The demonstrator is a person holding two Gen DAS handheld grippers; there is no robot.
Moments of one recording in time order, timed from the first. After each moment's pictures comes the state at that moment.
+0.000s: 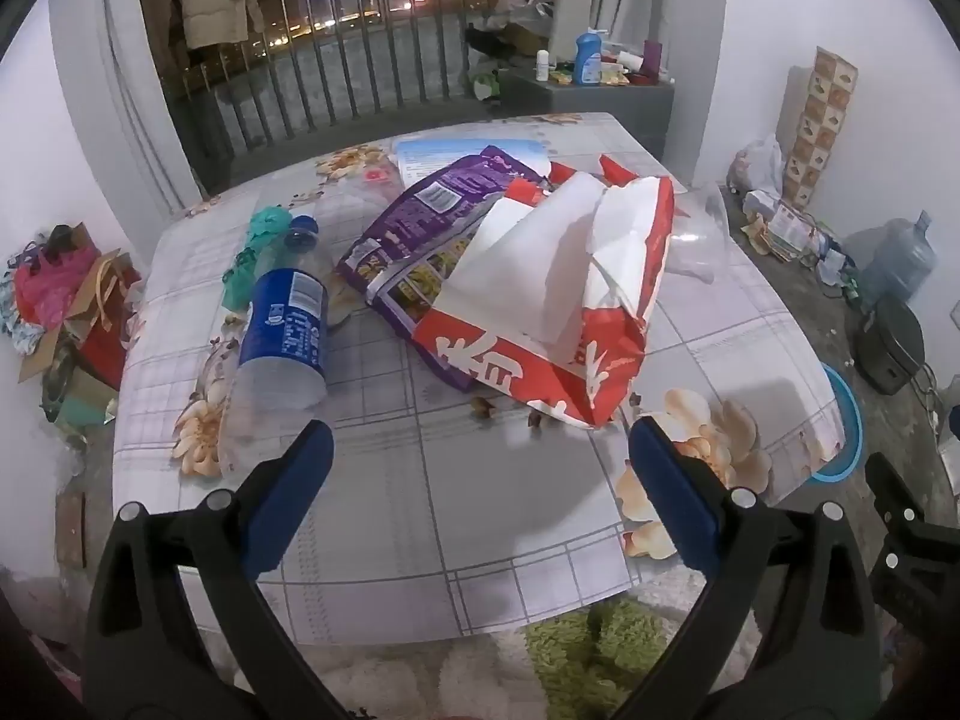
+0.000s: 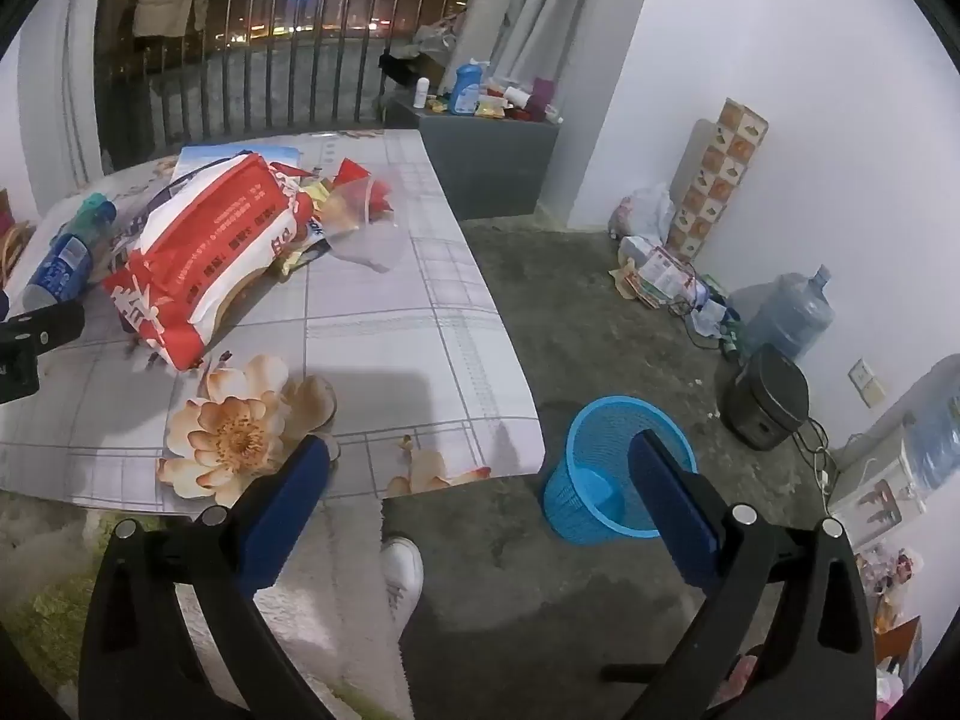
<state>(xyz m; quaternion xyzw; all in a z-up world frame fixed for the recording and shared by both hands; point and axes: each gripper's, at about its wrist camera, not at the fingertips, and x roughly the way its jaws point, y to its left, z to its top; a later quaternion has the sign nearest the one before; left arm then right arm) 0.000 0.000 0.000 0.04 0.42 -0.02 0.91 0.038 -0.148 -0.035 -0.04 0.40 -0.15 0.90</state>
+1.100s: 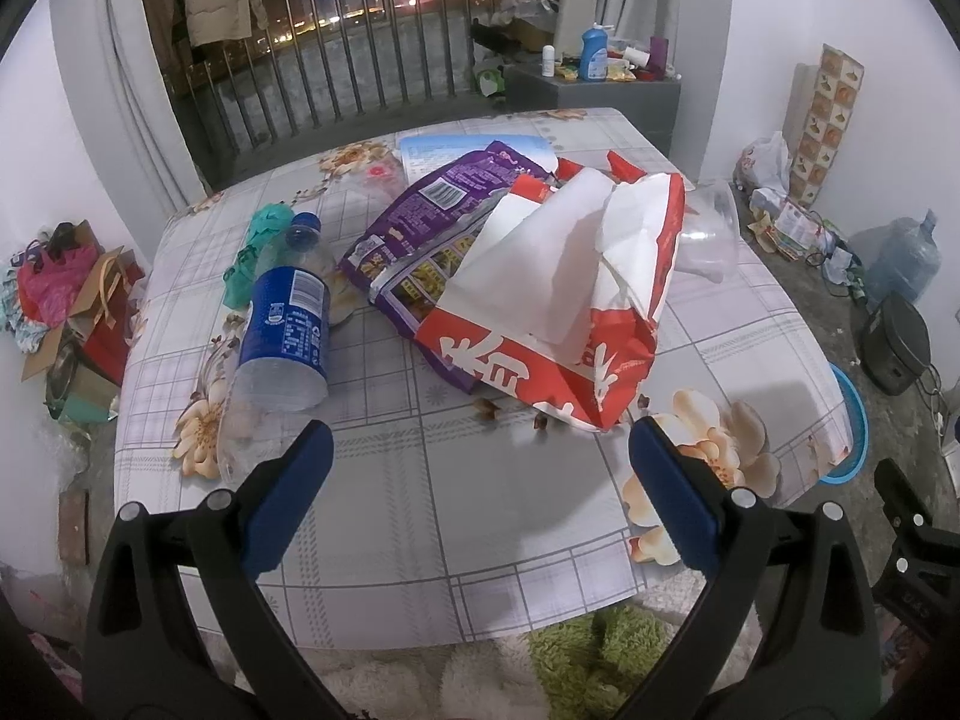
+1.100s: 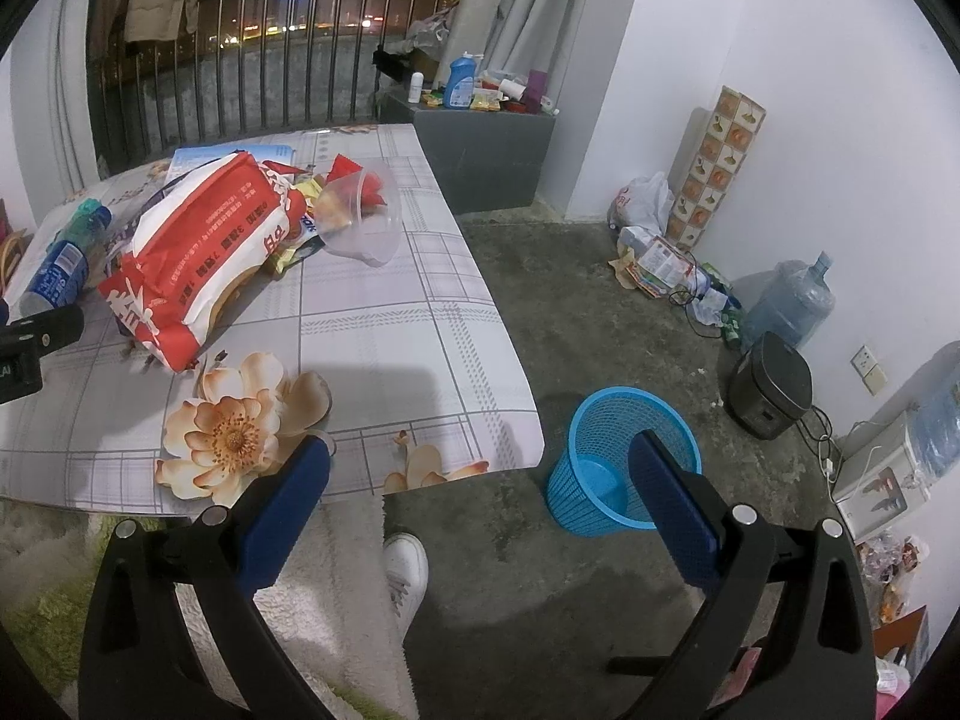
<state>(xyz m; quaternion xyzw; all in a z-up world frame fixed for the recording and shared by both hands) 0.005 0.000 -0.004 0.04 0.43 -0.01 0.90 0.035 -0.154 -0.039 -0.04 0.40 -0.15 0.90</state>
